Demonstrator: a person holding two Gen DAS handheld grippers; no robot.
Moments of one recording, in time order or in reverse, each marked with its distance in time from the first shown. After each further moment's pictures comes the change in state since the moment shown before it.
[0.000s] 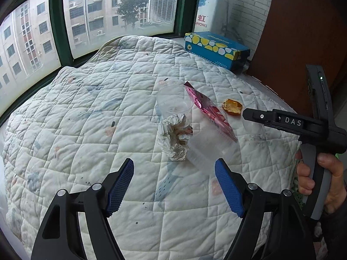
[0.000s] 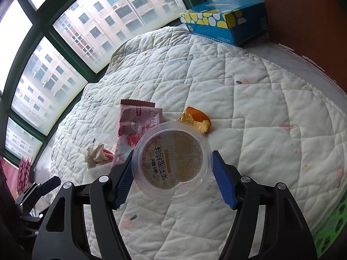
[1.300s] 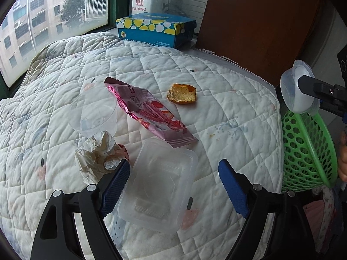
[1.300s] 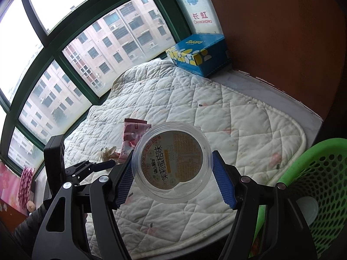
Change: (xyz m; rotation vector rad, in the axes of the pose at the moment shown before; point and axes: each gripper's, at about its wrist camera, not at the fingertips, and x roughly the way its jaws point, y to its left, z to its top) left arm 0.071 -0.056 0.021 0.262 0.089 -0.259; right arm -0.108 -0.028 -0.022 0.026 -0.153 -0.027
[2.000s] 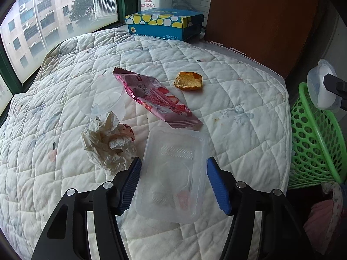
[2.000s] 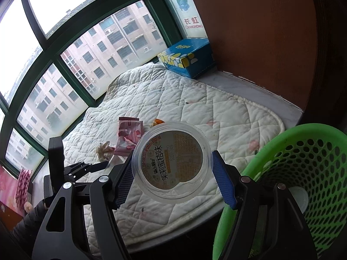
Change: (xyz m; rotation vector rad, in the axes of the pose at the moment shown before) left arm -0.012 -0.011 -0.017 -0.025 0.026 0.101; right arm -0.036 -0.013 -0.020 0.013 -0.032 -0.044
